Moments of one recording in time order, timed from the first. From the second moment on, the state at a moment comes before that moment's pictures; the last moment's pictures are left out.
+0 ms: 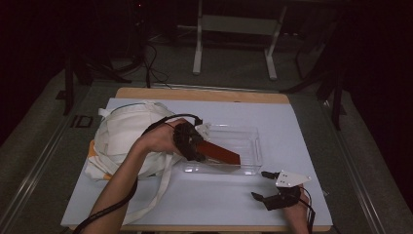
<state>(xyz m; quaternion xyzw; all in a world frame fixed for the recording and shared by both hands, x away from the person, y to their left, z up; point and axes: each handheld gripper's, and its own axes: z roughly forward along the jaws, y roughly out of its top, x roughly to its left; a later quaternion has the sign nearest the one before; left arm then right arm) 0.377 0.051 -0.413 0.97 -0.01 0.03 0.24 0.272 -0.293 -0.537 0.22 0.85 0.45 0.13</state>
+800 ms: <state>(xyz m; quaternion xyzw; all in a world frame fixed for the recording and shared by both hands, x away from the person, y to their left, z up) 0.385 0.046 -0.419 0.97 0.03 0.00 0.25 0.272 -0.293 -0.537 0.22 0.85 0.45 0.13</state>
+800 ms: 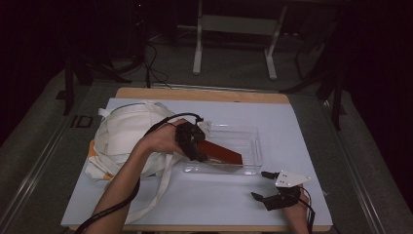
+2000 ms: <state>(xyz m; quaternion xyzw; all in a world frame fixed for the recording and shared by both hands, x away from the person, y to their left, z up) 0.386 0.047 -0.417 0.97 0.04 -0.02 0.26 0.272 -0.292 -0.537 0.22 0.86 0.45 0.13</state>
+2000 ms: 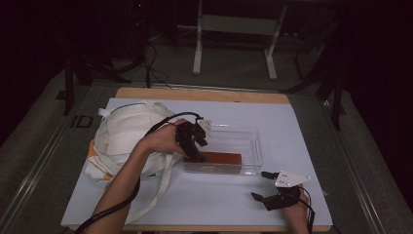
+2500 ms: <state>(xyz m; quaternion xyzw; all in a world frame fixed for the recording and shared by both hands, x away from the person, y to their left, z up) 0.387 0.067 -0.410 0.96 0.08 0.02 0.26 0.272 -0.292 -0.537 0.22 0.86 0.45 0.13</state>
